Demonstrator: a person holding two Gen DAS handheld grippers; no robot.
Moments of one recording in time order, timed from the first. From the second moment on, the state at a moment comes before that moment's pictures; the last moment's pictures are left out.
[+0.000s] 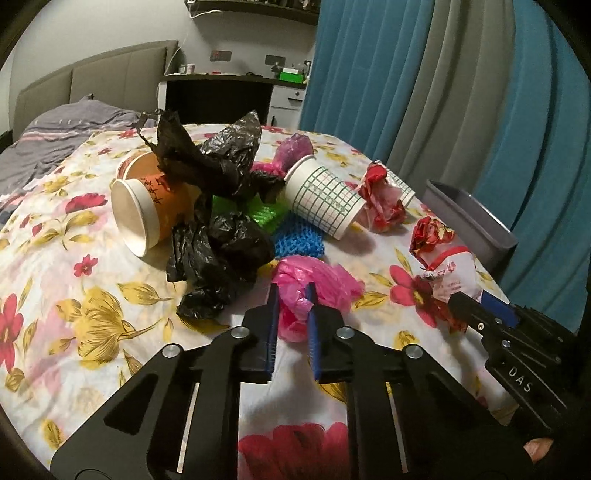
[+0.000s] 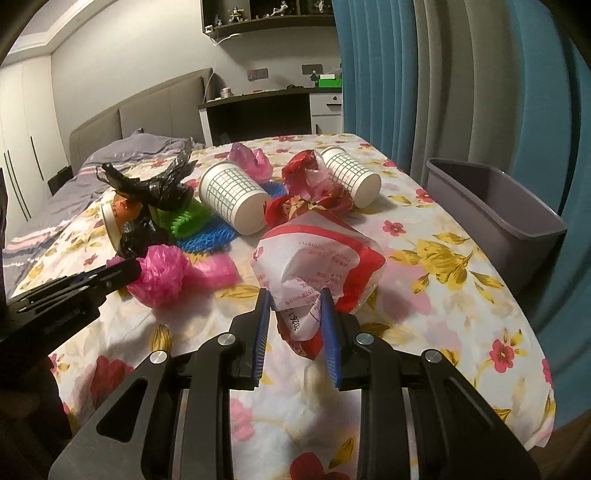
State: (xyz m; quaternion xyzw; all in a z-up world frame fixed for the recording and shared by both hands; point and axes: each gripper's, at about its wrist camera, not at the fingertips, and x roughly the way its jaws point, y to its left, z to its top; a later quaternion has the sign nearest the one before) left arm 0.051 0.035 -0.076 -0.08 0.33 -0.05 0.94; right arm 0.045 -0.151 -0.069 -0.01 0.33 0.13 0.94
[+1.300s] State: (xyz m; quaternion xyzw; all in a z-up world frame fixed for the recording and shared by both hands) left arm 0.204 -0.174 0.036 -0.04 0.22 -0.21 0.95; right arm 0.124 -0.318 0.024 0.00 0.22 -0.02 0.98
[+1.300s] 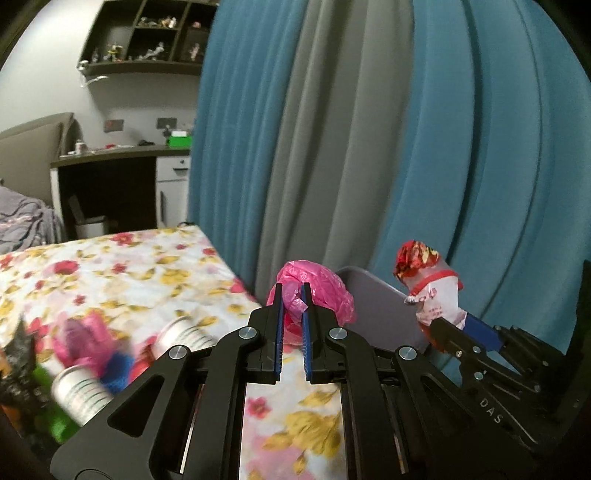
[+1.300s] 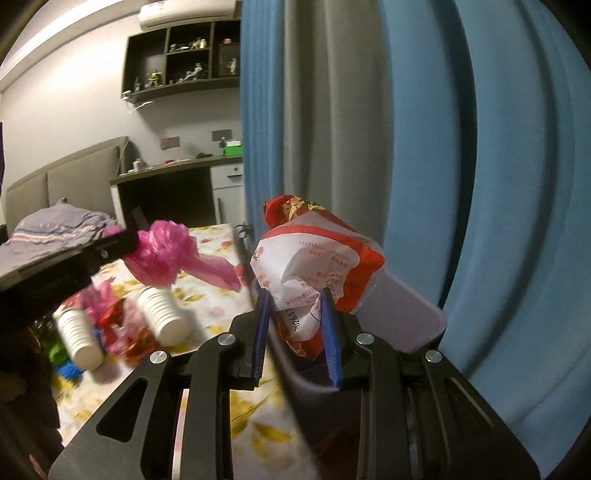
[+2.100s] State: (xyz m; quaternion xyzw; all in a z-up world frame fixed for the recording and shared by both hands) left arm 0.275 -0.247 -0.002 -0.03 0.26 -0.25 0.93; right arm 0.176 -0.366 -0.005 0.03 0.25 -0.05 0.97
